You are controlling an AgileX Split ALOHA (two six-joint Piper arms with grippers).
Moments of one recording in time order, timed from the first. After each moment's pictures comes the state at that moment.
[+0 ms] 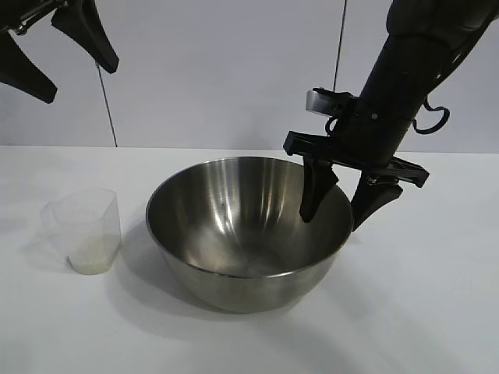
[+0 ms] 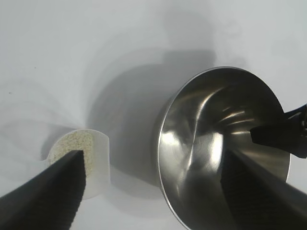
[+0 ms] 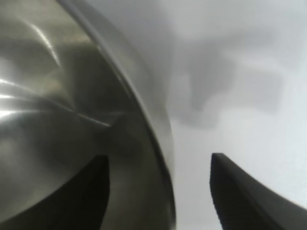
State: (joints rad) left arm -0.20 1.64 -1.33 -0.49 0.87 0.11; right arm 0.26 2.05 -1.44 0.32 0.97 -0.08
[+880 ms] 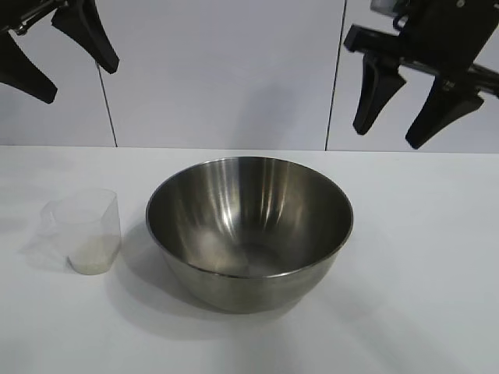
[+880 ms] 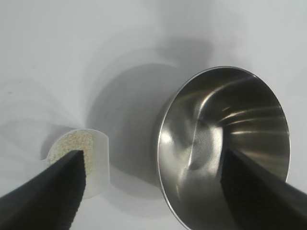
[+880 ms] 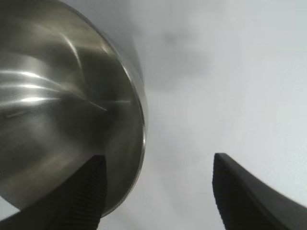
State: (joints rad) left arm -0.20 1.64 -1.33 -0.49 0.87 0.11; right arm 0.17 1.71 -1.44 0.28 1.10 -0.02
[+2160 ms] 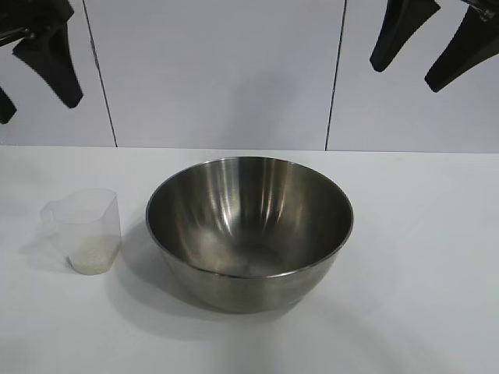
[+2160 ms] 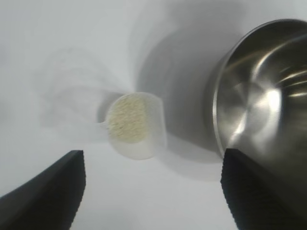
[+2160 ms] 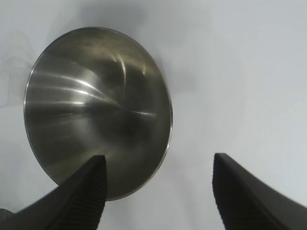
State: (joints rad) left arm -0.18 1.64 -1.31 -0.25 0.98 0.11; right arm 0.16 1.60 -1.44 0.30 1.11 -0.02
